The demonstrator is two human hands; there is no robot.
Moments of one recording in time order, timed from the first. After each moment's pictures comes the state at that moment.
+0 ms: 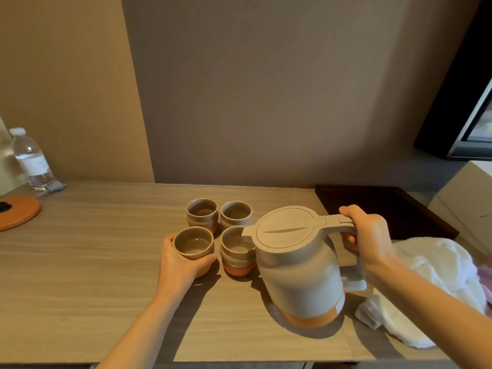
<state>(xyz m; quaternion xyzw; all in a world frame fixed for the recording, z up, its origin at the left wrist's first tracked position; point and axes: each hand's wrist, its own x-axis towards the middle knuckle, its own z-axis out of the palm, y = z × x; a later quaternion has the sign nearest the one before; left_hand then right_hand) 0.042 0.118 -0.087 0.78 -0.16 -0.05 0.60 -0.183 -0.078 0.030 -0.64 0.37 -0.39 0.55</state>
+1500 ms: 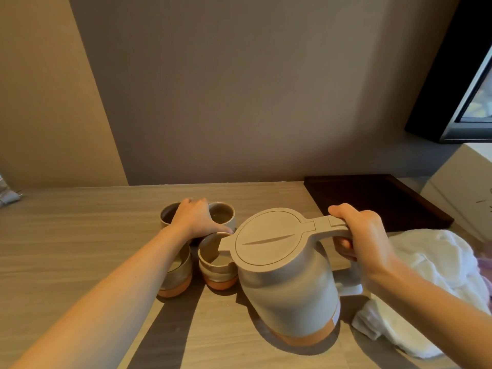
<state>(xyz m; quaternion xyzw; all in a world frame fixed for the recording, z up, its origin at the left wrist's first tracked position) 0.113 -0.006 -0.033 0.90 -0.40 -0.09 0.13 -0.181 -0.089 0.034 -0.67 0.33 -0.36 0.56</state>
